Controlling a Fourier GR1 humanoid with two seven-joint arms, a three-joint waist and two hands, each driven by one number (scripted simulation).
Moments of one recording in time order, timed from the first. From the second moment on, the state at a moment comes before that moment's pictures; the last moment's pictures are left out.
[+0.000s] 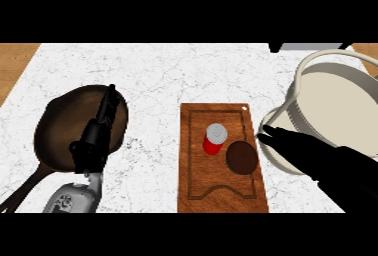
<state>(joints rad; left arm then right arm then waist) -0.16 0.15 -0.20 -1.56 -0.05 0.30 0.06 -0.35 -0.72 0.35 -2.27 -0.08 0.48 0.87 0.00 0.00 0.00</state>
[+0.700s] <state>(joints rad) -0.14 0.12 -0.18 -1.57 -0.07 0.27 0.05 -0.30 -0.66 0.37 -2.22 0.14 0.60 0.82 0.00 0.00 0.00</state>
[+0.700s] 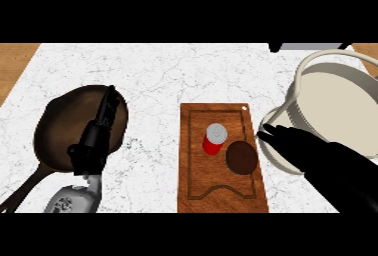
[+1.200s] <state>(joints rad) -0.13 0.11 -0.15 -1.55 -0.08 0.24 0.03 -0.30 -0.58 0.44 -2.15 0.41 0.66 0.66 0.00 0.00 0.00</state>
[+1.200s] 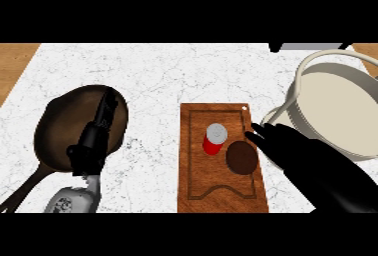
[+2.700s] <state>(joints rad) -0.14 0.06 -0.10 -1.54 -0.14 0.21 0.03 -0.17 -0.40 0.37 -1.96 0.72 0.65 0.35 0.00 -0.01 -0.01</state>
